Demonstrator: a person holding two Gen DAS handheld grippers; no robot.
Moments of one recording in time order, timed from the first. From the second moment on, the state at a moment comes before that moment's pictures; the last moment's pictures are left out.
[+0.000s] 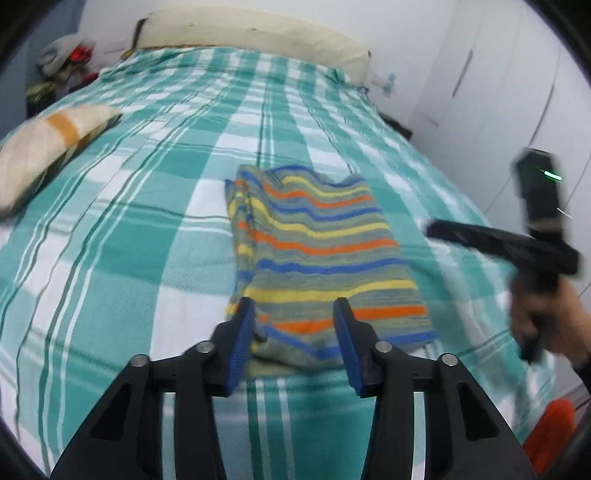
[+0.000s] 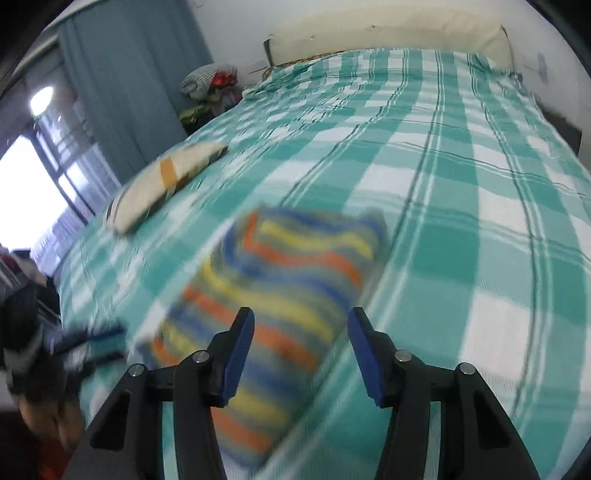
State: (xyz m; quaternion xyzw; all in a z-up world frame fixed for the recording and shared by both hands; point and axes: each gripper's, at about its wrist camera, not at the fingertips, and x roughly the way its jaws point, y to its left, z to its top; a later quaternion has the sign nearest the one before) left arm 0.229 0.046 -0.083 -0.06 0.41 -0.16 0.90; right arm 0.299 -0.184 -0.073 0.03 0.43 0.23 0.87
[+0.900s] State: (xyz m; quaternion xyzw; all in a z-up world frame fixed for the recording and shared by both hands) left arm 0.399 0.056 -0.126 0.02 0.47 -0.02 0.88; right arm 0.242 -0.146 -0.122 0.03 0.46 0.27 0.85
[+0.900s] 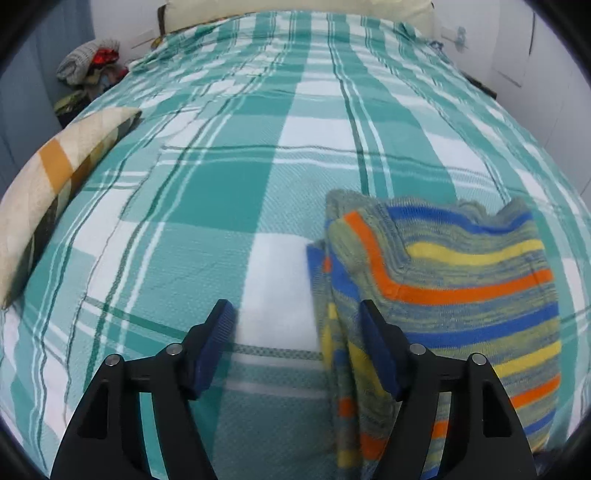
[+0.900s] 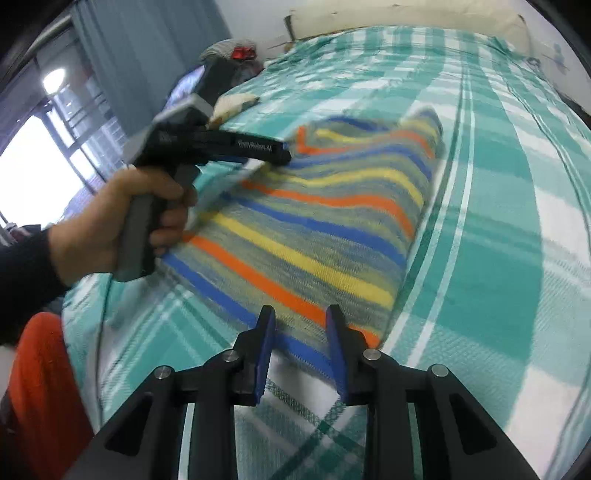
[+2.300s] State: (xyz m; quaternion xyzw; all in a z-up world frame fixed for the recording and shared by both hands) left arm 0.182 0.075 -0.091 -0.02 0.48 -0.10 0.87; right arm 0.136 -0.167 -0.111 0.10 0.47 0.18 0.86
